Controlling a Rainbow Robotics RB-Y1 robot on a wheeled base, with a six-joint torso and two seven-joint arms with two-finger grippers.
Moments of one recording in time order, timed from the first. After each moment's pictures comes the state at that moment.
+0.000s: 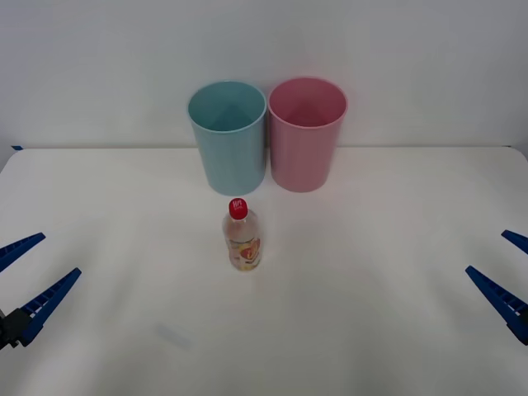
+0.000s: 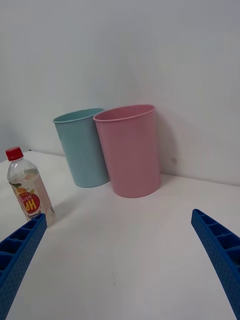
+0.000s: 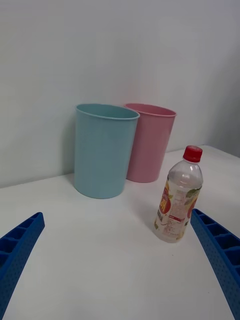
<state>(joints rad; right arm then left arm) 0.35 -0.40 -0.52 -1.66 0.96 -1.22 0.00 0.35 0.40 0.52 -1.66 -0.96 -1.22 0.00</state>
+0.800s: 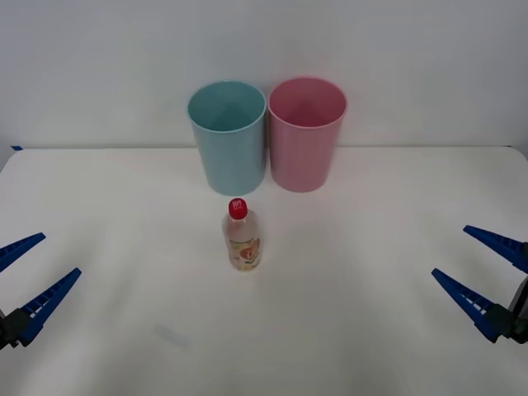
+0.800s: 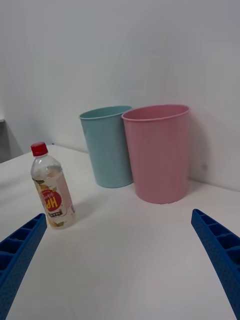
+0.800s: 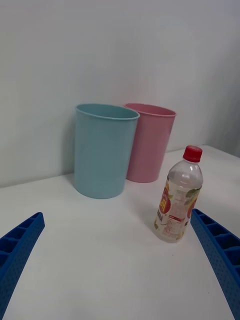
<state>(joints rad) 0.31 -0.41 -0.44 -1.69 1.01 -1.24 0.01 0.35 0.40 0.52 -1.66 -0.96 -1.22 0.00</state>
